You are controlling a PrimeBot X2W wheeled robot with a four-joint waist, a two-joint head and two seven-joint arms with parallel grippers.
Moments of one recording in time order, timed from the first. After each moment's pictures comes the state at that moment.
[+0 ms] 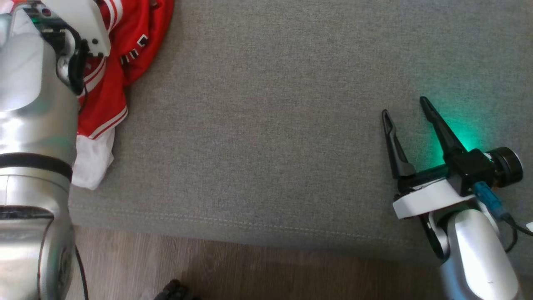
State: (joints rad) left arm -1.16 0.18 -0.16 1.11 -0.13 -0.02 0.05; right arm -0.22 -0.05 0.02 0.12 -0.08 0.13 -0.25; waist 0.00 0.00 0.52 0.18
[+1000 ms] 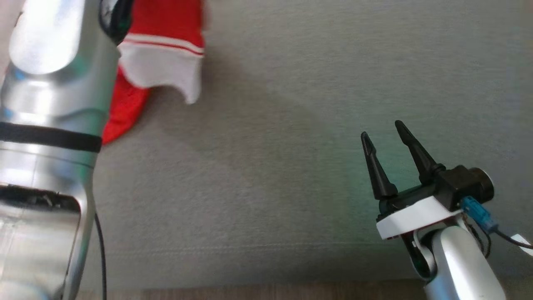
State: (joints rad) left arm -1.24 0.12 -0.38 0.80 -0.24 -0.13 -0.20; right arm -0.17 -0.05 0.11 0.14 0.08 0.13 -0.25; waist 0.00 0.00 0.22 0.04
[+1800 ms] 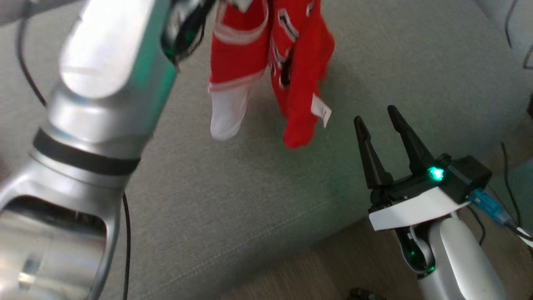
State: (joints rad) left arm -1.20 0.08 -0.57 0.48 -0.40 -0.08 0.07; right arm -0.20 -0.05 0.17 0.08 0.24 0.13 -0.25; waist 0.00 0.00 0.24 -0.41
